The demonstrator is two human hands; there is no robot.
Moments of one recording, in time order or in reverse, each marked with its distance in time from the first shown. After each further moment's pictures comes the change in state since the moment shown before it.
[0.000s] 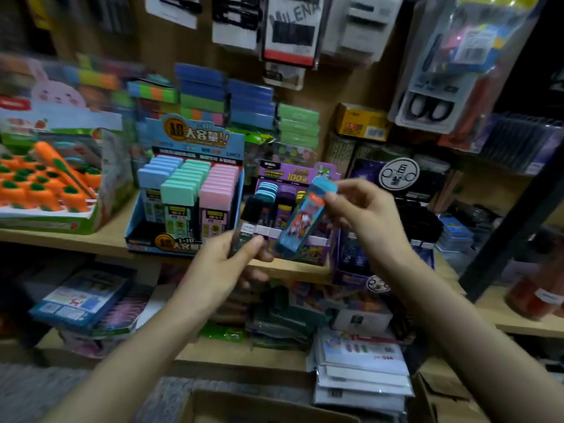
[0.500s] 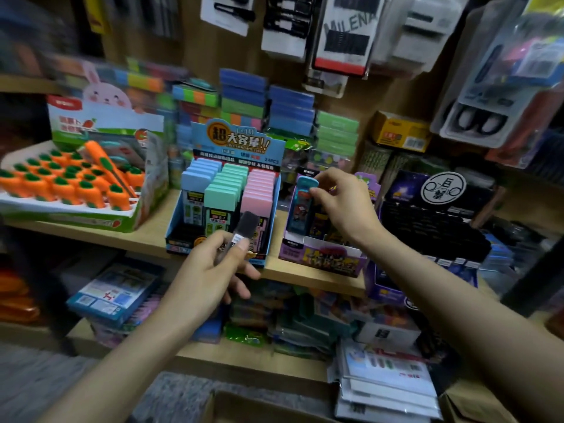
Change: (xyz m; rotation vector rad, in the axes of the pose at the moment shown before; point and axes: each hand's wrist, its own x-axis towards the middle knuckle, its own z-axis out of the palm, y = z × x) left_hand -0.012 -0.002 -0.060 0.088 0.100 -0.055; right_hand 0.065 0.017 0.070 -0.660 -0.044 -0.307
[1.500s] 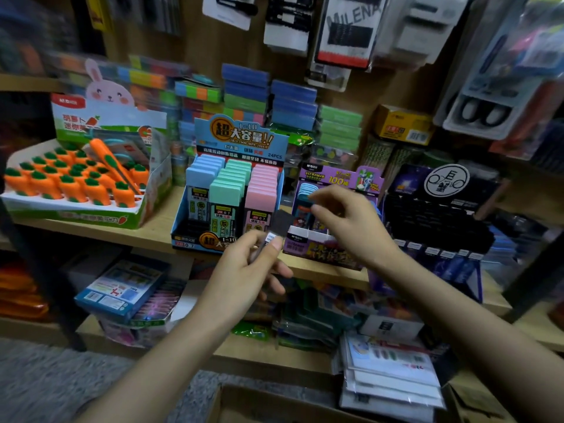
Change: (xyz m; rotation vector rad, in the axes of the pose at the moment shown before) left_hand -0.006 0.007 0.025 -0.111 -0.115 0.012; right_hand -0.045 -0.014 -0.011 0.164 -0.151 0.040
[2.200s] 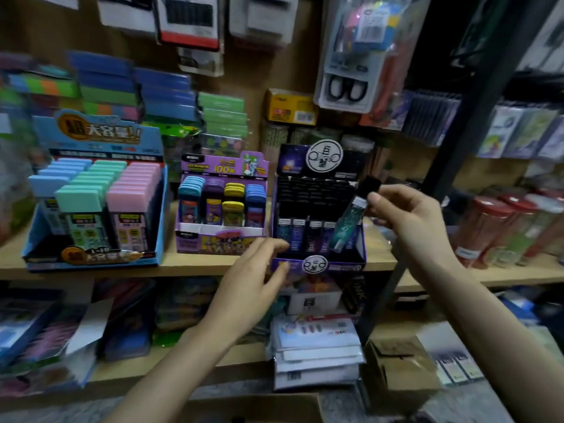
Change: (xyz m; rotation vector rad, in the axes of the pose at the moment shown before) left_hand 0.021 -0.029 0.148 0.645 -0.175 0.455; right_hand -0.102 0.096 -0.159 0.298 0.491 0.316
